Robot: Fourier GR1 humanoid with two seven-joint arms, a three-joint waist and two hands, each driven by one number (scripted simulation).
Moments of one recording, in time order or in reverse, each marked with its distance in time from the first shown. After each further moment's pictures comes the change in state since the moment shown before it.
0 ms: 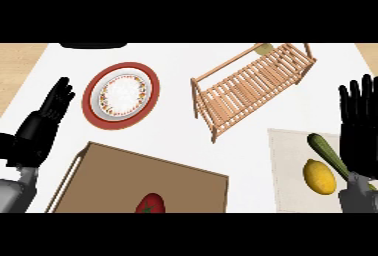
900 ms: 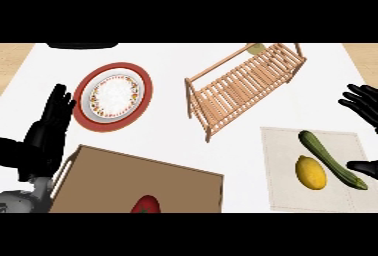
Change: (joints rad) left arm 0.074 -0.131 0.028 -0.149 -0.026 0.203 0.139; right arm 0.009 -0.366 -0.031 0.128 -0.117 0.597 0.125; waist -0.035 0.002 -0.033
